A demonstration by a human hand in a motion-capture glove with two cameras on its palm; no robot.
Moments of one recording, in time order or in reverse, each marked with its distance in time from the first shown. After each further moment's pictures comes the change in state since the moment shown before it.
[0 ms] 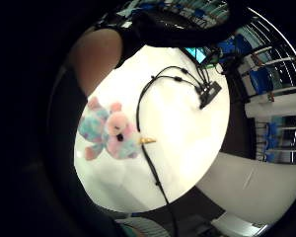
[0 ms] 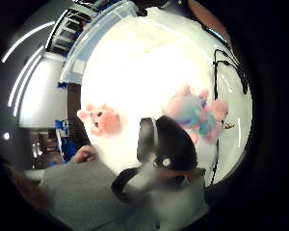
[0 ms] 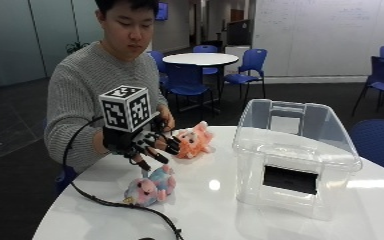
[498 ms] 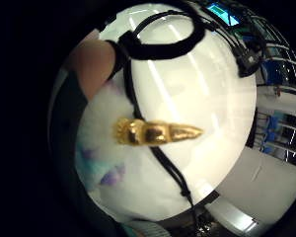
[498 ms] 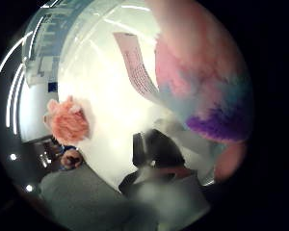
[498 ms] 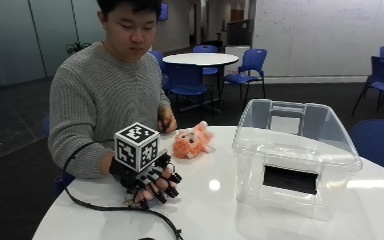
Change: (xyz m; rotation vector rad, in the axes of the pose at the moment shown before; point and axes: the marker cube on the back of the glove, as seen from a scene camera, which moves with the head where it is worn) arm 0.002 0.008 0.106 -0.179 0.052 0.088
